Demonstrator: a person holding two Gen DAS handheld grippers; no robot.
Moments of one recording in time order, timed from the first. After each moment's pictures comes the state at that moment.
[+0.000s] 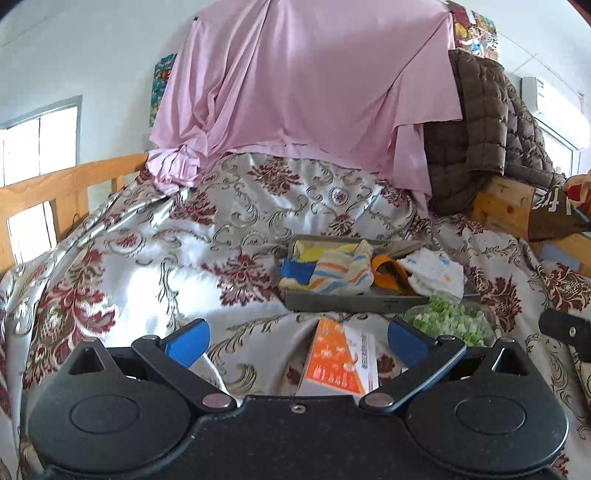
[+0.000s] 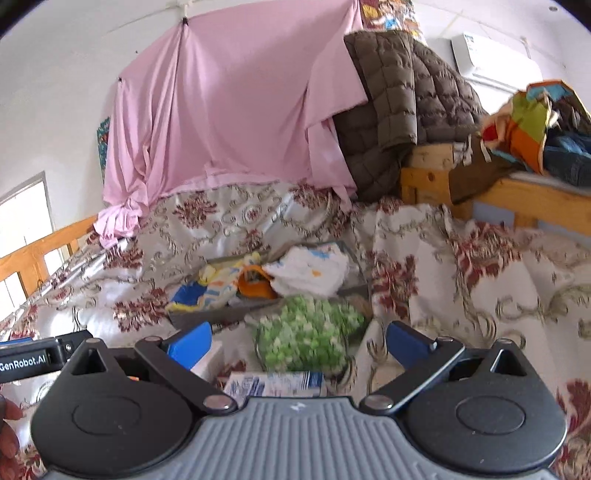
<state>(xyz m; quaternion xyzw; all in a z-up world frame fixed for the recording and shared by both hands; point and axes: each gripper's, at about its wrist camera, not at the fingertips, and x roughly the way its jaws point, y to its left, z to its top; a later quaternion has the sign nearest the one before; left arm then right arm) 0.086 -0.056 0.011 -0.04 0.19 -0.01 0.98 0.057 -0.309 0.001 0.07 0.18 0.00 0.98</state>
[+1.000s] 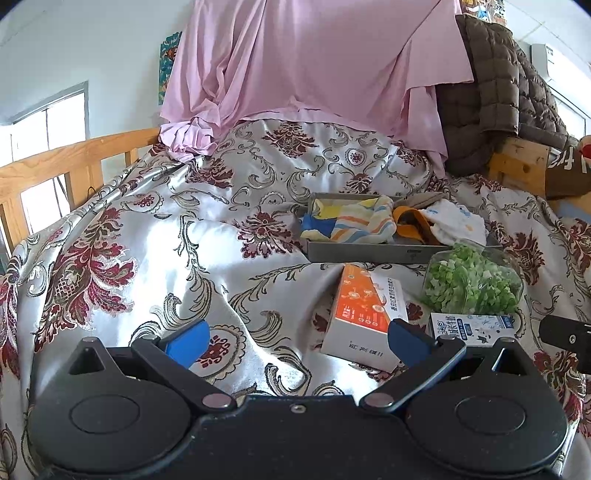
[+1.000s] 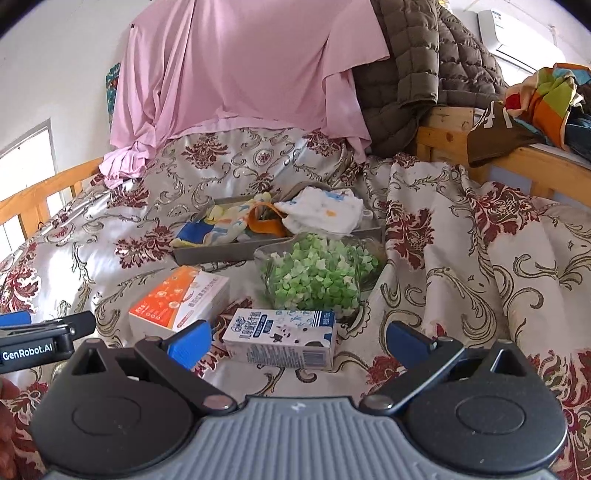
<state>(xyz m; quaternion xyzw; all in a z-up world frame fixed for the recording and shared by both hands) 0.077 -0.053 -0.022 -0.01 0.24 0.02 0.97 0.064 -0.292 -0.022 0.03 0.25 0.01 0.97</state>
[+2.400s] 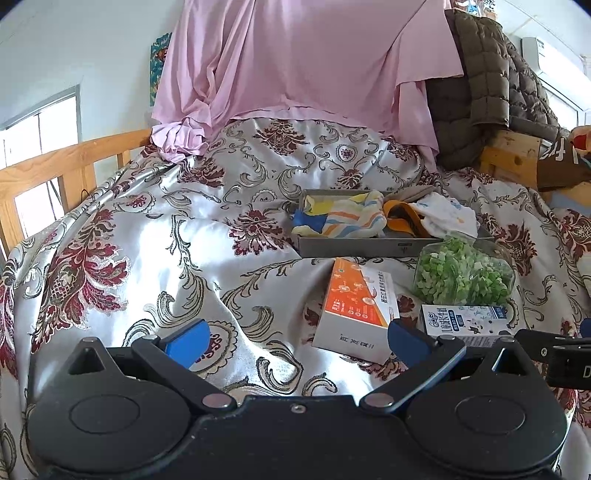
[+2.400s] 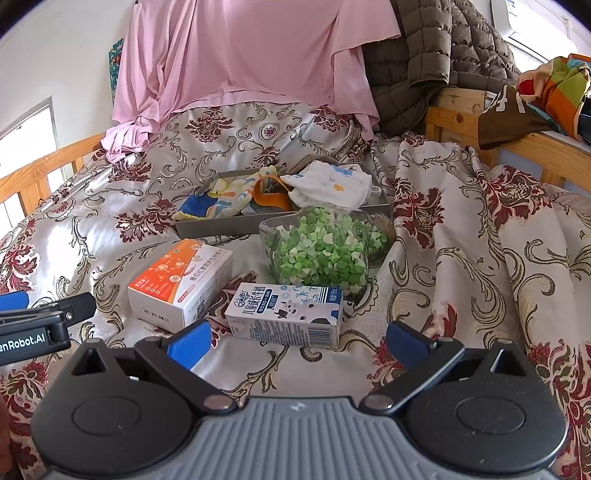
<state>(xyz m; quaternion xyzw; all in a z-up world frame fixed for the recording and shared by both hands) 0.073 -0.058 -0.023 -0.01 0.24 0.00 0.97 0.070 -0.290 -0.028 0.02 0.28 0.02 0.96</state>
